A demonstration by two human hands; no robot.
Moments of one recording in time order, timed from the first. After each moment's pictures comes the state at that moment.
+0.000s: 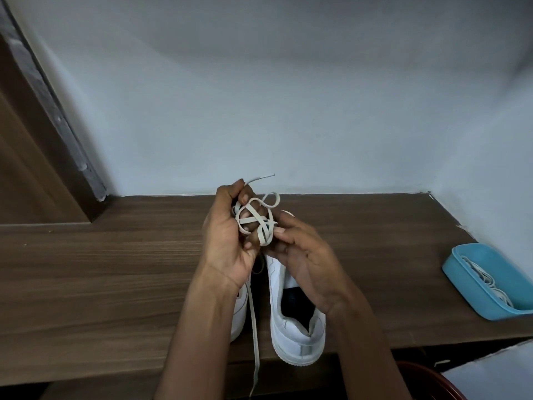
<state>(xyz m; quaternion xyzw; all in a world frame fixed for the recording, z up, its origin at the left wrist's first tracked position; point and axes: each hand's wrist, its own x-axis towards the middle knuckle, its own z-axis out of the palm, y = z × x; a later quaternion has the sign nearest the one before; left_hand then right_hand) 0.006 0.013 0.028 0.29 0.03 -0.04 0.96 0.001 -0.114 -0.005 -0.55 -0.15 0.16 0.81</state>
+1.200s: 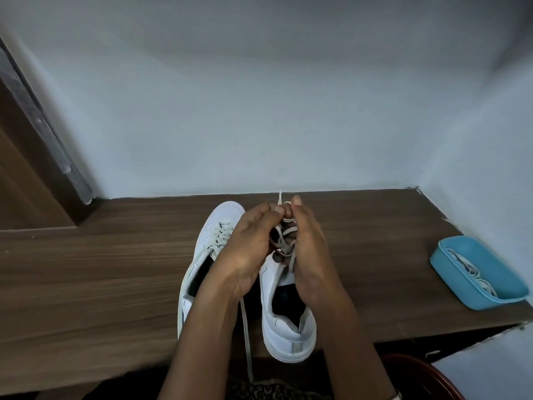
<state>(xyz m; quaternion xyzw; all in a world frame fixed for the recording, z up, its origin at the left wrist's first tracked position) 0.004 -0.015 0.009 0.57 0.00 -0.09 0.81 0.005 -0.107 -0.007 -0.60 0.09 0.00 0.79</state>
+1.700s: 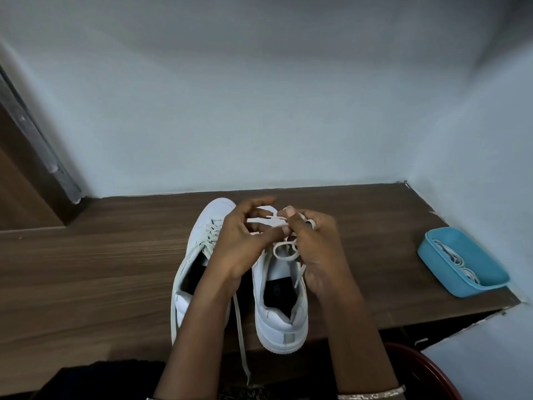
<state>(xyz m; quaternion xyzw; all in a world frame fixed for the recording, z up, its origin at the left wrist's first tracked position) 0.004 -0.009 -0.010 0.67 -0.02 -0.01 0.74 0.006 -0.134 -0.008 -0.69 0.10 -0.06 0.72</state>
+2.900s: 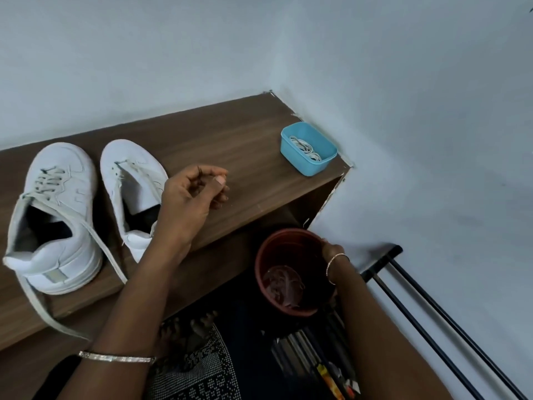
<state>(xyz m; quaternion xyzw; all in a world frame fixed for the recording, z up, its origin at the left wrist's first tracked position) -0.061 -0.122 -0.045 0.68 -0.13 -0.07 0.72 -0.170 -0.391 -0.185 -0.61 0.57 -0.02 0.55</state>
